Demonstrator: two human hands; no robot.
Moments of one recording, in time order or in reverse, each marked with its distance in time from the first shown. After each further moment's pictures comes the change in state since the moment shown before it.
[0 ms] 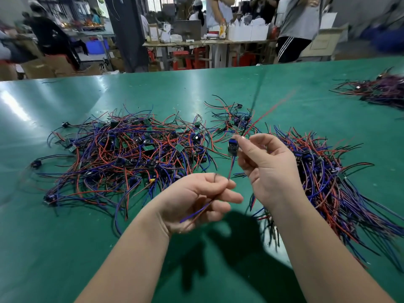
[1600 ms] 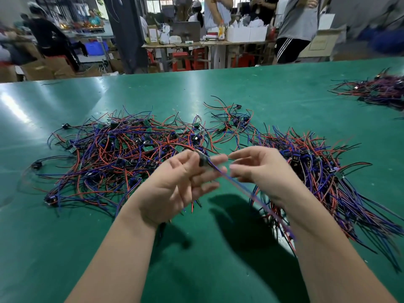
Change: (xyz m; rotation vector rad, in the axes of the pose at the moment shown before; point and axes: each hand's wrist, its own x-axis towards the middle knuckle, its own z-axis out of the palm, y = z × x) left_hand 0.003 0.003 -0.029 -0.104 -0.134 0.417; right_hand 0.012 -0.002 -0.023 -0.768 -0.245 0.081
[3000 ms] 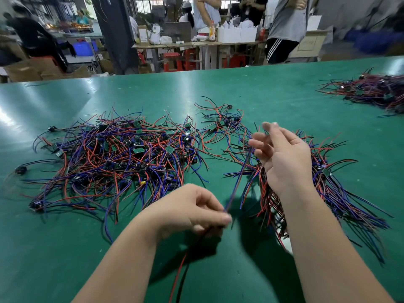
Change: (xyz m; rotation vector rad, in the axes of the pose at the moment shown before) left_hand 0.000 -0.026 0.012 0.755 0.013 -0.398; right_hand 0.005 -0.013 -0.017 0.633 0.459 -0.098
